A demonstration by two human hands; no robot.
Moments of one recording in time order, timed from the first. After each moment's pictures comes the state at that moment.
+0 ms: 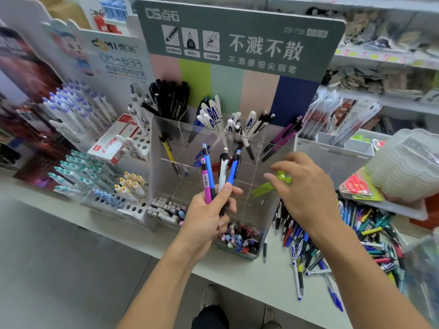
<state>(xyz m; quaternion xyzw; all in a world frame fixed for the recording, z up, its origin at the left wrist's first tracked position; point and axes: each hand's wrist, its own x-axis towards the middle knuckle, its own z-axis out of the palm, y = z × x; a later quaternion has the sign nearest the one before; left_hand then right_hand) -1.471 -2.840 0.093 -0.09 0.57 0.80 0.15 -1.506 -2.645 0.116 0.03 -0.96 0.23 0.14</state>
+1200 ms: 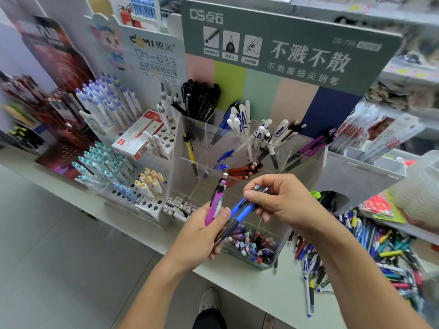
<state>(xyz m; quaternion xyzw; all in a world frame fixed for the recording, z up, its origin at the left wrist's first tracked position) -1.452 -2.888 0.084 -0.07 0.68 0.71 0.15 -1.518 -2.702 0.128 0.04 -0.75 0.62 -0.23</state>
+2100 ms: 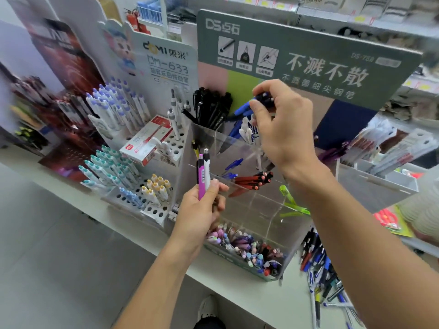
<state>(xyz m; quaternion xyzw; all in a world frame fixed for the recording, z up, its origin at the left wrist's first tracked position) -1.490 -2.903 0.101 -0.16 0.61 0.77 0.05 -1.598 -2.767 0.199 0.16 -0.86 0.43 0.24</state>
